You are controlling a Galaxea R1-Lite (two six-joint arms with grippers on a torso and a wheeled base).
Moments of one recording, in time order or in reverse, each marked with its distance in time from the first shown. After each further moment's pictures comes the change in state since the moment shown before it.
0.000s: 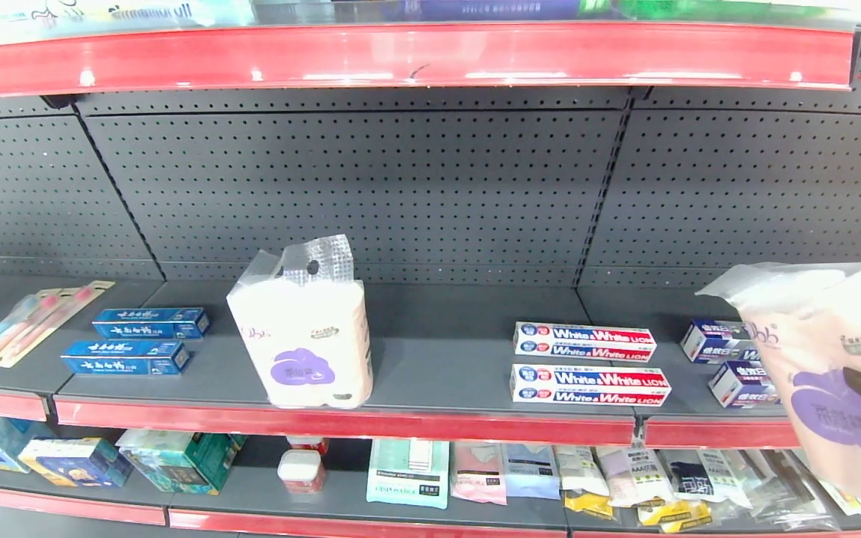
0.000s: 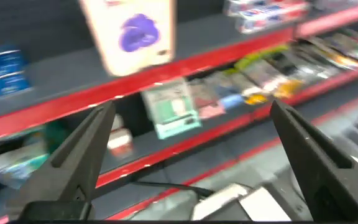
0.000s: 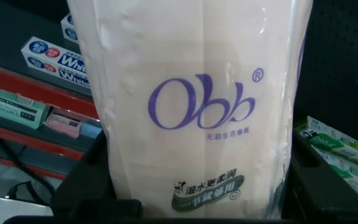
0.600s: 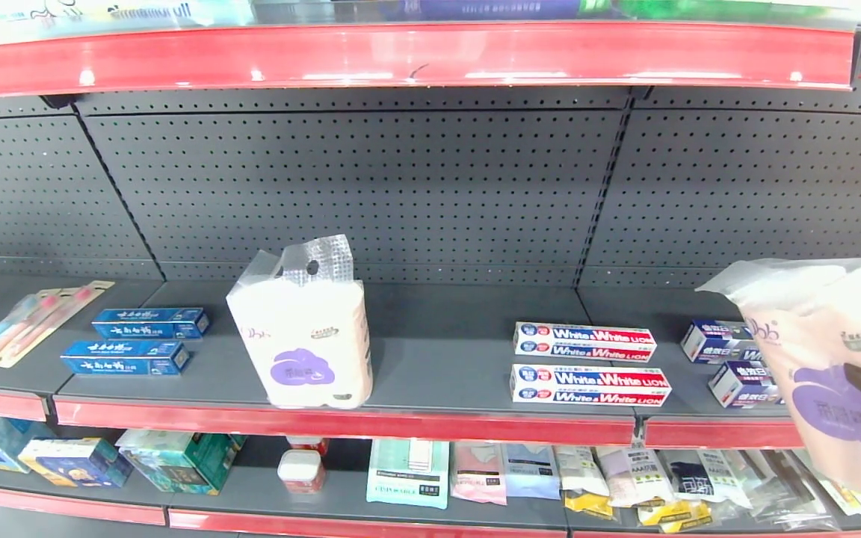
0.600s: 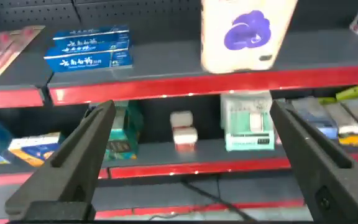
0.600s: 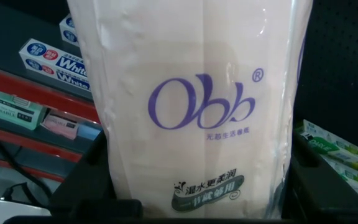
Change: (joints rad) left arm -0.026 -0.073 0.239 -0.275 0.478 -0.046; right arm 0.000 0.005 -0.008 0.001 -0.003 -0.012
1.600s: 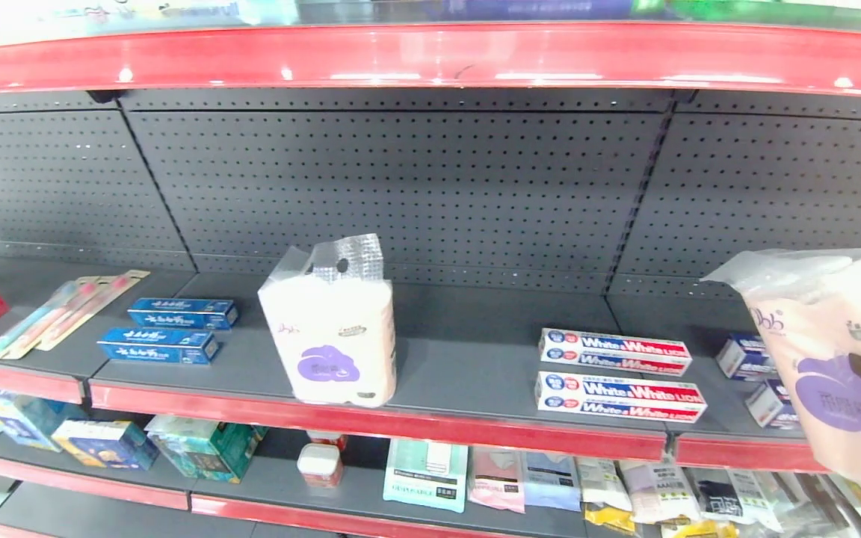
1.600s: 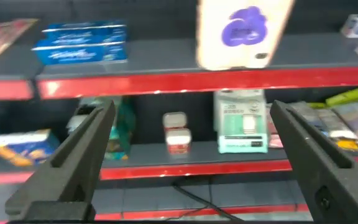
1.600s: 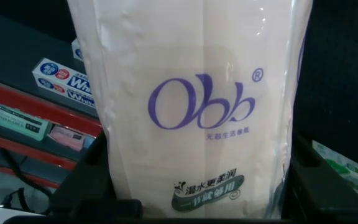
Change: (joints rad) left arm -0.001 -0.022 0.089 -0.071 -0.058 -0.024; right arm 0.000 0.007 -0.019 0.001 0.000 0.010
